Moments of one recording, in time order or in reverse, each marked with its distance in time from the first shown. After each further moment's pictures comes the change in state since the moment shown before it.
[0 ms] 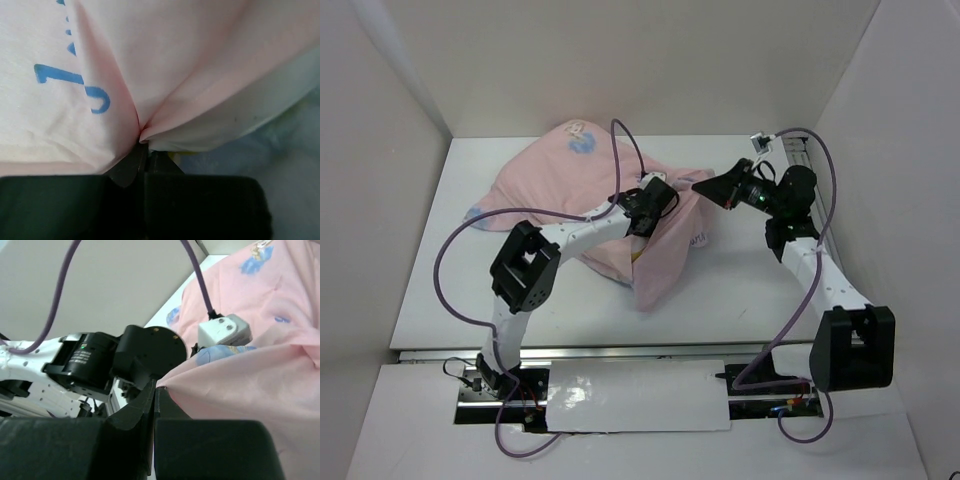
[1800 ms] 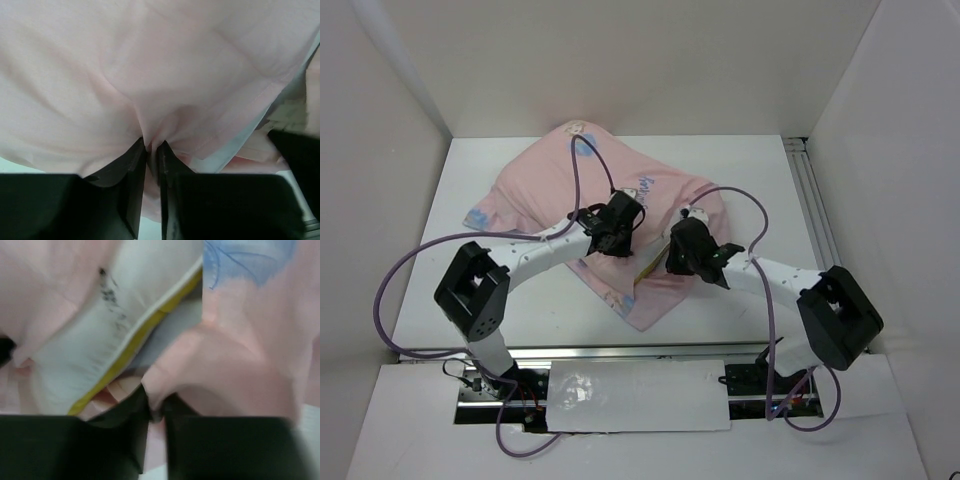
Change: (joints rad) left arm 0.028 -0.355 -0.391 0.006 0.151 -0.003; right arm 0.625 0.191 -0.066 -0.689 1.117 -0.068
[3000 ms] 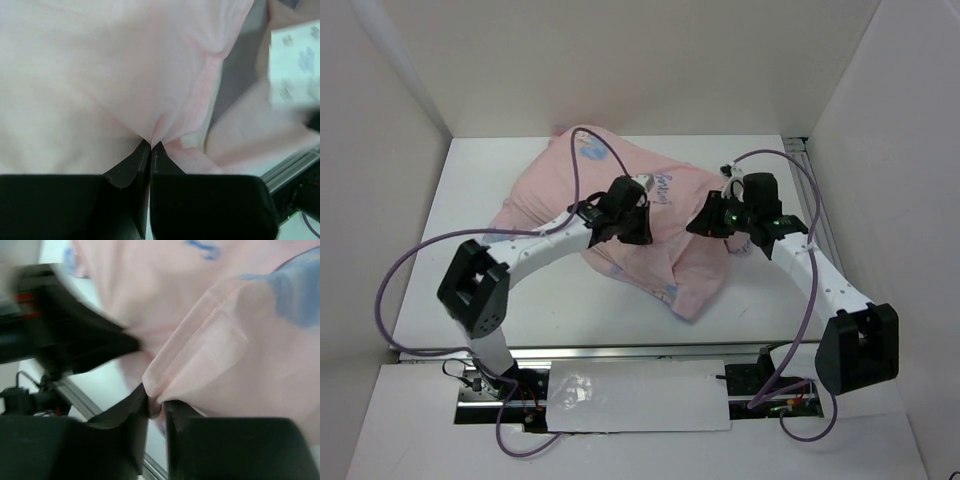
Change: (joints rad) left arm 0.023 0.069 0.108 0.163 0.285 0.001; right arm -0.448 -0.169 0.181 -0.101 -0.729 -0.277
